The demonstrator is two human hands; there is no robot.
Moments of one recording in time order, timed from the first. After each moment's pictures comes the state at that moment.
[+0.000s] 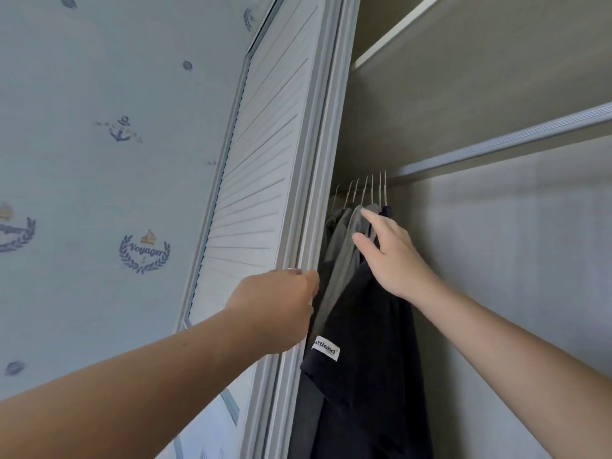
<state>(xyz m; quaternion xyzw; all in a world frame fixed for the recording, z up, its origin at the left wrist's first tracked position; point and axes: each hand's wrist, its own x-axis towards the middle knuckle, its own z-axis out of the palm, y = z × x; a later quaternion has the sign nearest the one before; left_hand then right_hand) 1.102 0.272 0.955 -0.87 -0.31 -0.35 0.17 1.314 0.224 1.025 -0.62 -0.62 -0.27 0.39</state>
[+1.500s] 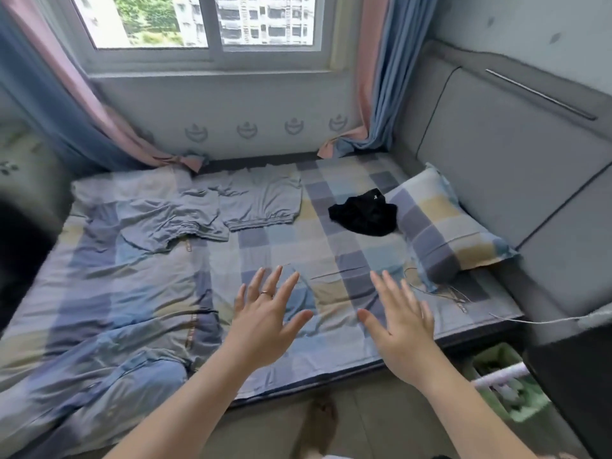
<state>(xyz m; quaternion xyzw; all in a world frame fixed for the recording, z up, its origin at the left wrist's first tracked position) 0.283 -0.287 0.454 -0.21 -0.96 -0.17 -0.10 0.369 -0.048 0.487 -0.09 -0.96 0.26 -0.06</state>
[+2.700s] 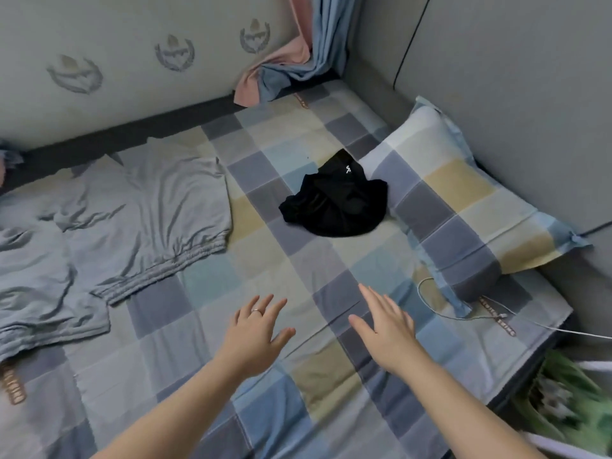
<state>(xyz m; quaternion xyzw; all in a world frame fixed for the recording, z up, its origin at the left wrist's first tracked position) -0.232 -0.125 0.154 -0.30 -0.89 -0.12 -0.31 -0.100 0.102 0.192 -0.29 -0.90 0.28 -0.18</state>
